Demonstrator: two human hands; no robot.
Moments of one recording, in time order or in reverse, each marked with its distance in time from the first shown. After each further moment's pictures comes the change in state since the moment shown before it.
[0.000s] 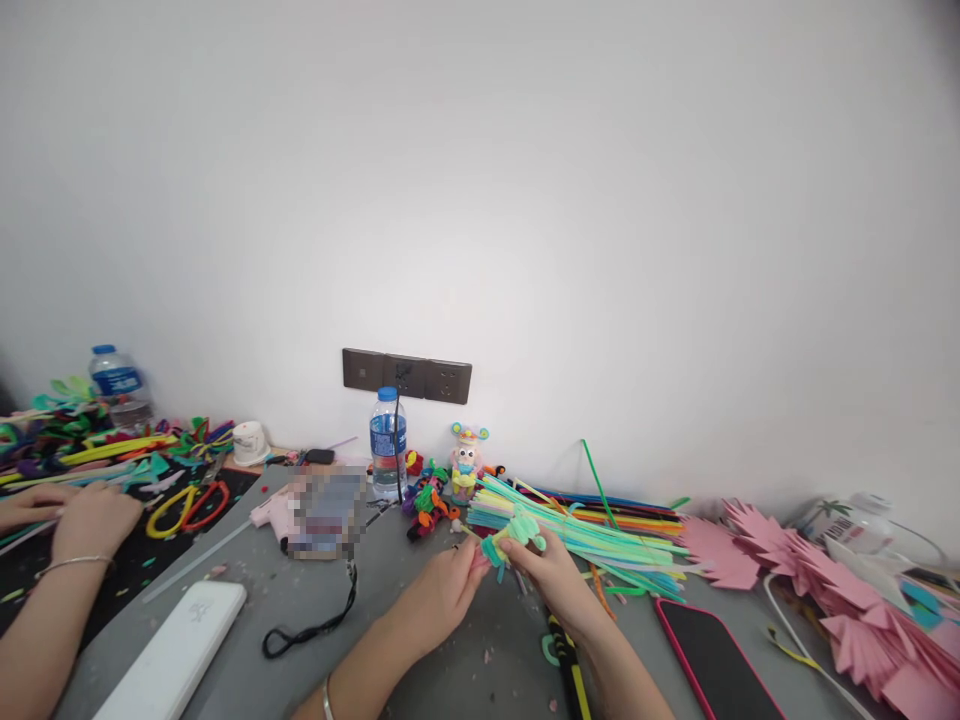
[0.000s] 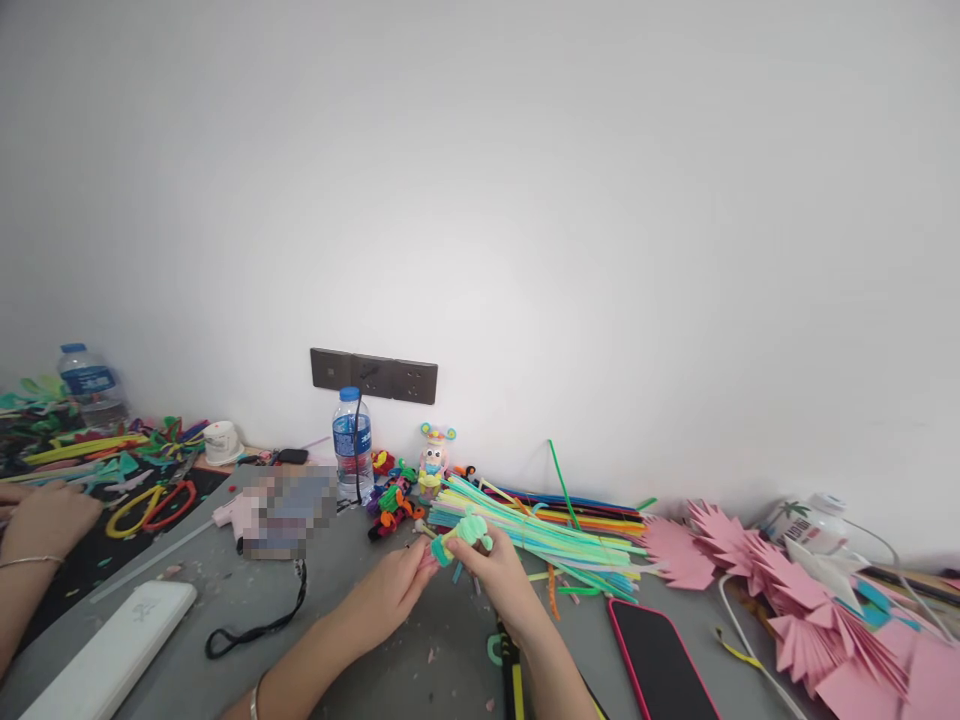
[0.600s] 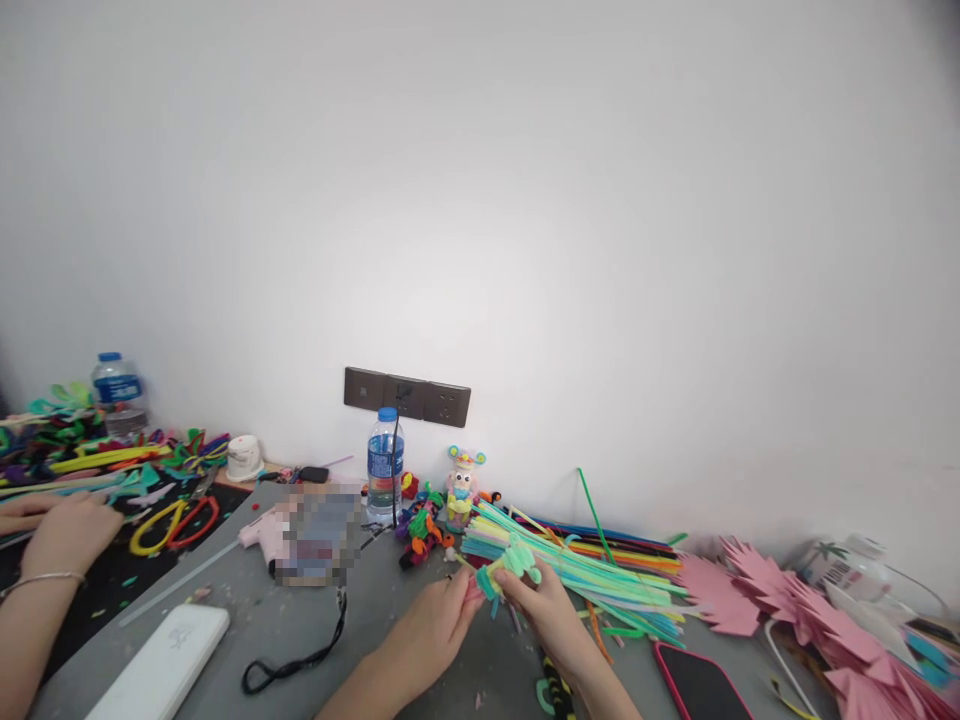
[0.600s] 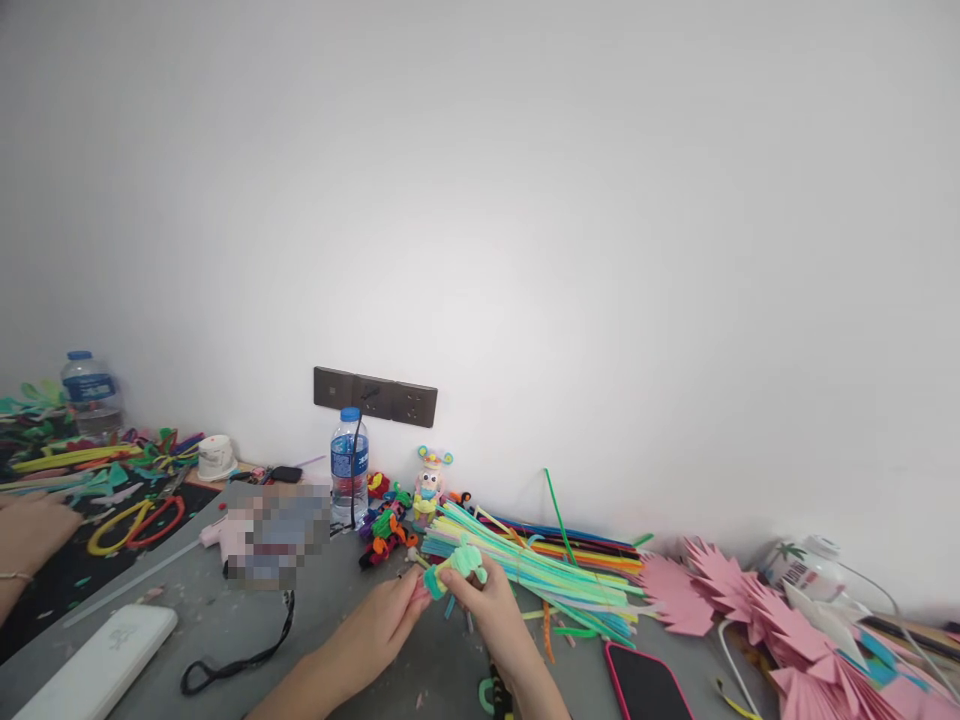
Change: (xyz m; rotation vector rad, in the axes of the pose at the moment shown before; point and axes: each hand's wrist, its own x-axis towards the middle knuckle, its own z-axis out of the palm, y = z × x) left_hand -0.001 0.002 0.002 0.003 0.049 -0.019; right_hand 0.003 0.007 0.000 0.006 0.027 -0.020
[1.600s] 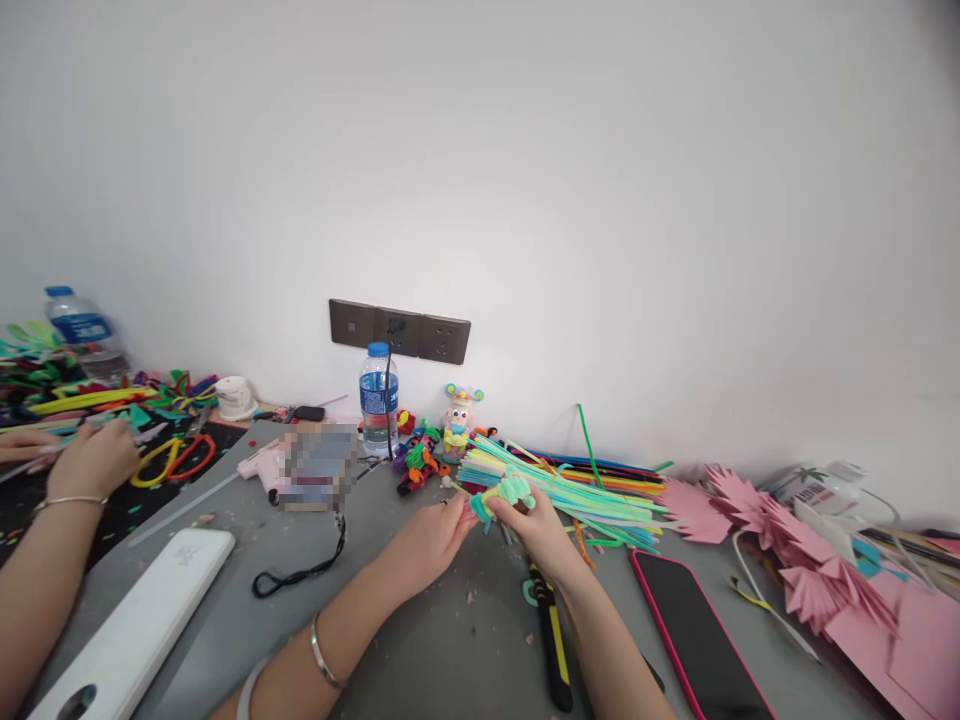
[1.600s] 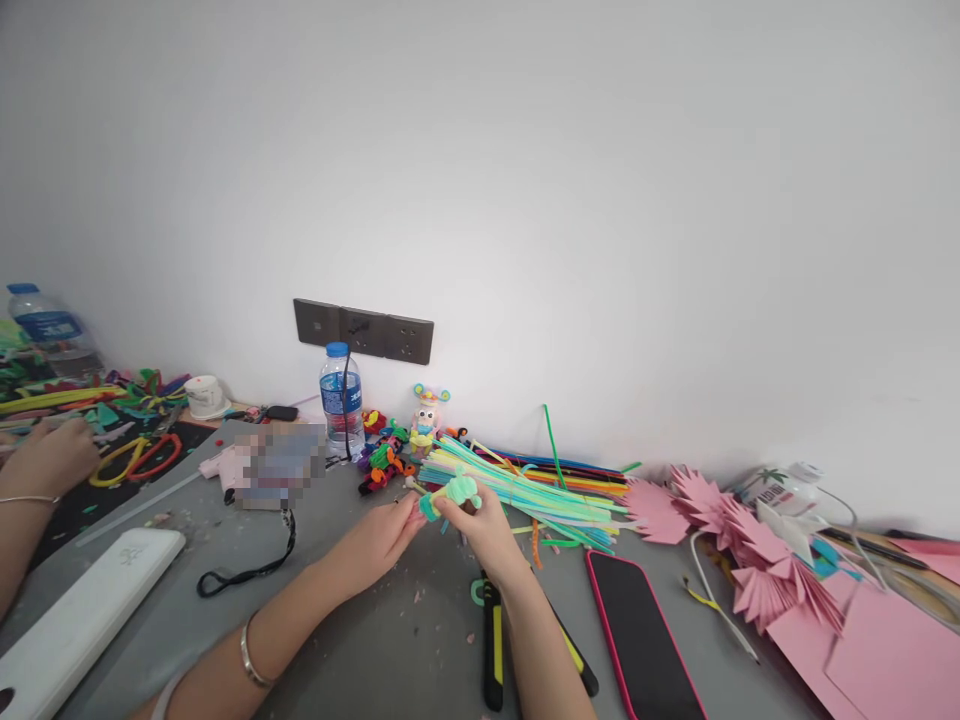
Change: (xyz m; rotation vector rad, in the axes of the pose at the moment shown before) left_hand 0.004 -0.002 -0.002 0.047 -0.071 0.023; right_hand -0.001 -0.003 -0.003 -0.035 -0.025 -0.034
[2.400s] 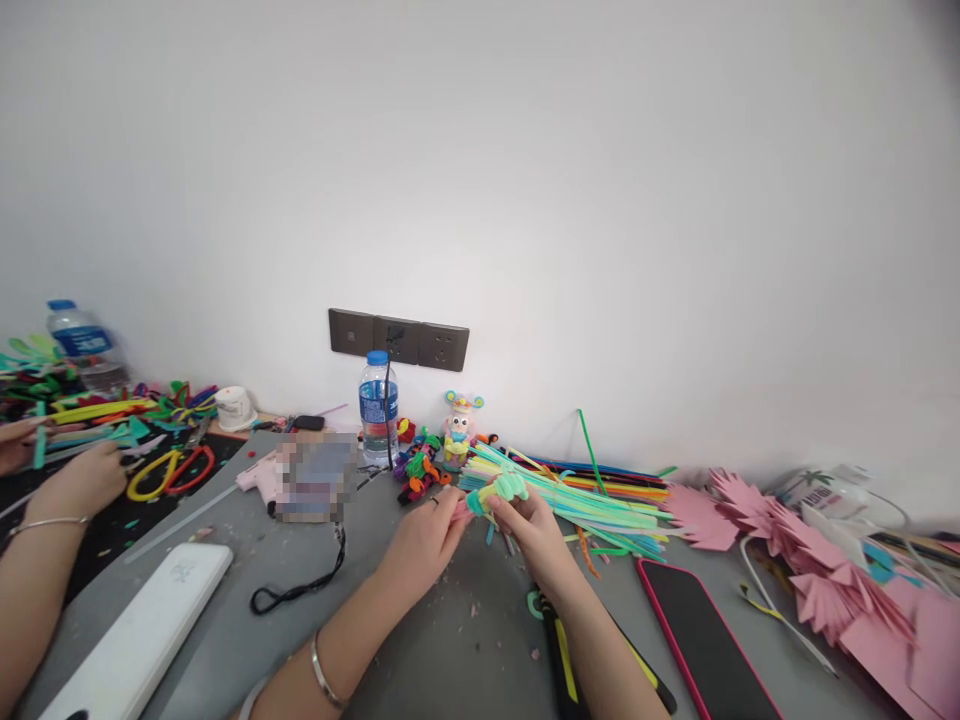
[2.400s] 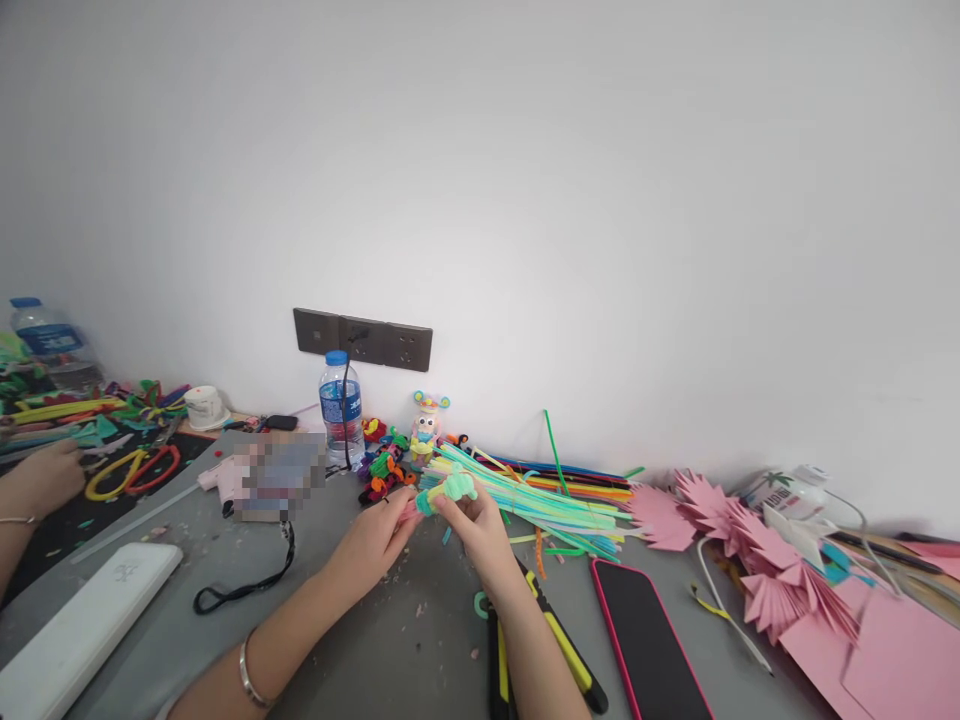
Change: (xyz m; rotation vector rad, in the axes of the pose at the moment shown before) left_hand 0.002 -0.008 0.004 0.032 0.193 -0.030; right_hand 0.005 0.002 0.011 0.167 -0.006 -0.097
